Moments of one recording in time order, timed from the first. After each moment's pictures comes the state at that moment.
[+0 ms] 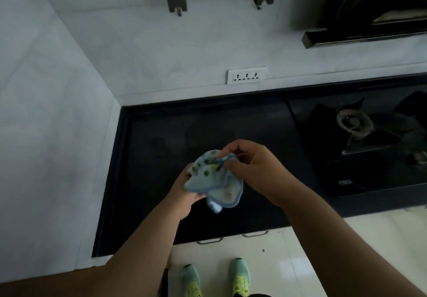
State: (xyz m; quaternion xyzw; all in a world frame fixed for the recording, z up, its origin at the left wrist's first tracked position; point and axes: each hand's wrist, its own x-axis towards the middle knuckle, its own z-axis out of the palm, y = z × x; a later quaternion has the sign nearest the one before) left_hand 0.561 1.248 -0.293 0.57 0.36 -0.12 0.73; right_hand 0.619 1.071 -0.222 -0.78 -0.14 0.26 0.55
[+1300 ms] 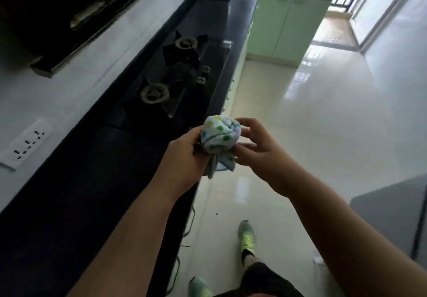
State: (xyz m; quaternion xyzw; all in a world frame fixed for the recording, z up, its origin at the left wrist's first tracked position) left_hand 0.591 1.047 -0.199 0.75 -0.39 -0.24 0.48; right_hand 0.442 0.912 -0.195 -0.70 0.28 -0.15 0.64
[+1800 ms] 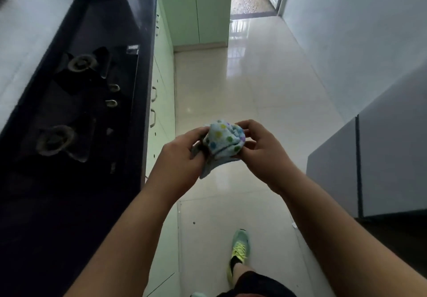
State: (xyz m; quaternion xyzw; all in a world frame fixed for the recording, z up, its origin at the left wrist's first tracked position) left_hand 0.492 0.862 -0.210 0.71 -0.52 -0.32 0.36; right_hand 0.306 0.786 -0.217 -0.62 0.47 -0.29 0.56
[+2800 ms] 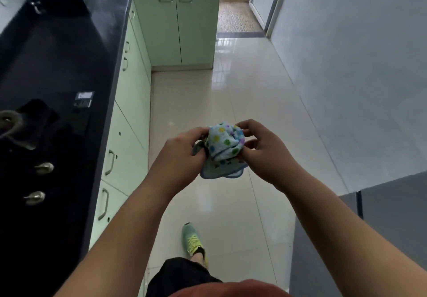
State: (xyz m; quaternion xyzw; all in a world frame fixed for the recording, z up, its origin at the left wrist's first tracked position) left_hand 0.540 0.457 -0.219 0.68 -0.56 -0.32 0.34; right_hand 0.343 0.394 -0.204 -0.68 0.52 -0.24 0.46
